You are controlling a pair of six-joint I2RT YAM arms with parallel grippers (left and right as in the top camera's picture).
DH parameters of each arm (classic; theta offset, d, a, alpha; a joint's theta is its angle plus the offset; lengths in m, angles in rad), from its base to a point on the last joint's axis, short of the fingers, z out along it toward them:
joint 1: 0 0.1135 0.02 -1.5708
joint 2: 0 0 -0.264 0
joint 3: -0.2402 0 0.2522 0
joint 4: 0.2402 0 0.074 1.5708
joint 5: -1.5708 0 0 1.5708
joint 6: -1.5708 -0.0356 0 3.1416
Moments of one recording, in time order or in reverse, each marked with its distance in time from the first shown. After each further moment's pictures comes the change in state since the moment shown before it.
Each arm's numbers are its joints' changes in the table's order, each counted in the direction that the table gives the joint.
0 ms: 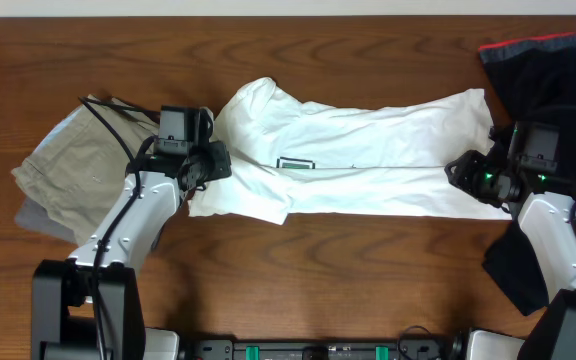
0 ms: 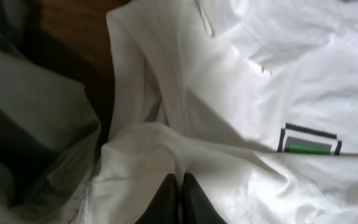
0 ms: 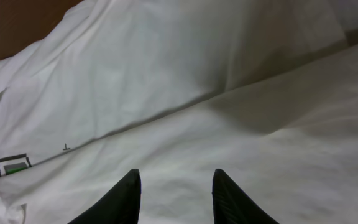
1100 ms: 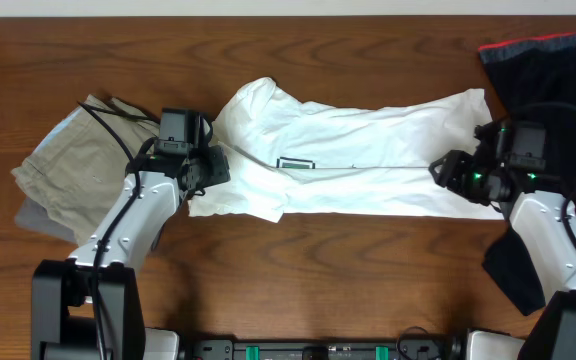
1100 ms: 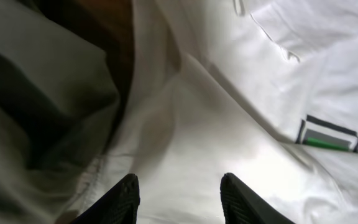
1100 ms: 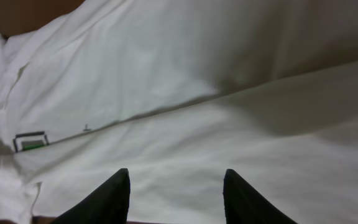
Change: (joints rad) left arm -0.001 0.000 0.000 0.077 0.009 0.048; right arm 0.066 0.000 0.000 0.006 0.052 0.015
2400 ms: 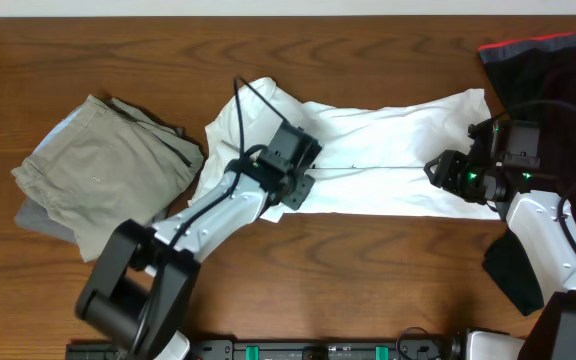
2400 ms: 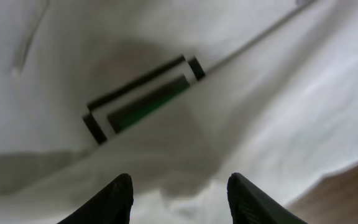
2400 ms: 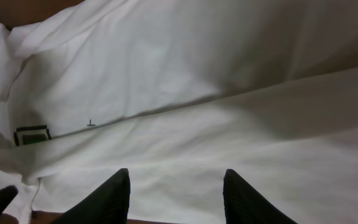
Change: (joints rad) left arm -0.461 0.190 -0.134 -0.034 0.154 -0.381; right arm 0.019 0.000 0.000 -0.004 -0.008 0.005
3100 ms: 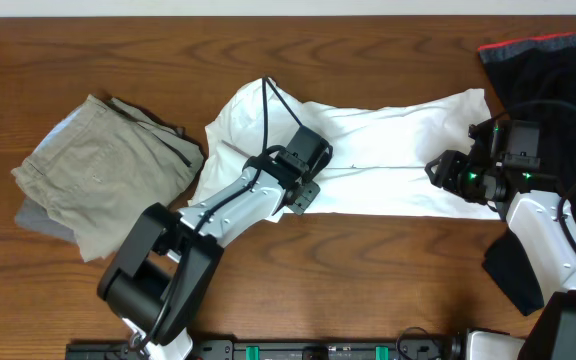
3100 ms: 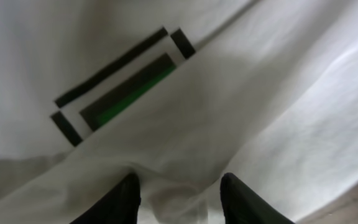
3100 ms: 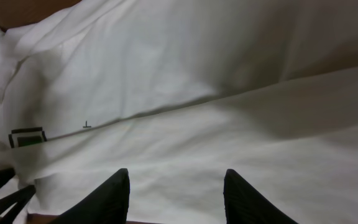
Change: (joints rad) left arm -0.052 0.088 -0.035 0.048 0.086 -0.043; right arm 0.000 0.000 0.000 0.000 -0.016 0.000
